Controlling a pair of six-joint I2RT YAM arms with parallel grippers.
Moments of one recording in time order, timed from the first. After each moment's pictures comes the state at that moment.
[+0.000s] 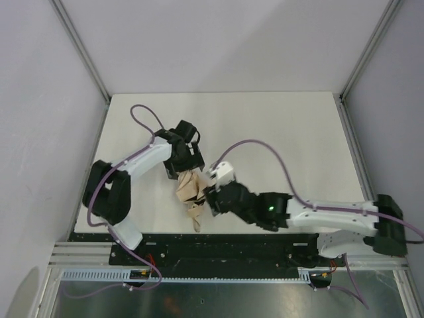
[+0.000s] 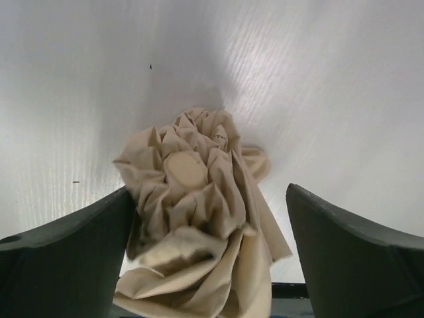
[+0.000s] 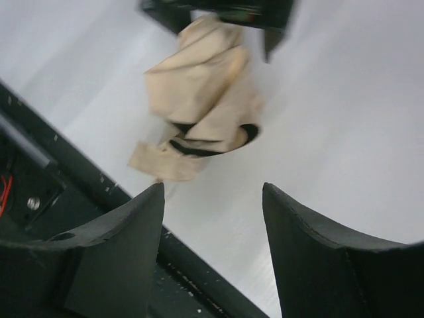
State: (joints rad) left arm -0.49 1.72 1.24 -0.86 -0.07 -0.84; right arm 1.38 1.33 1.01 -0.28 0.53 0.40
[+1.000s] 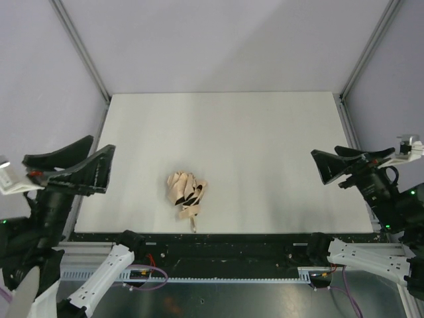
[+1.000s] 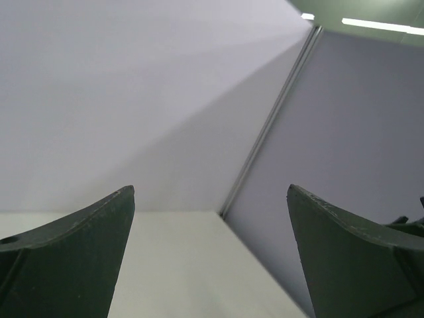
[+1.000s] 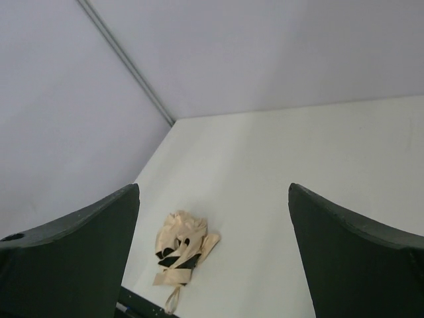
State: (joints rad) left arm -0.39 0.48 1.36 -0.45 0.02 -0.49; right arm 1.11 0.51 1.30 -0.67 0.68 0.39
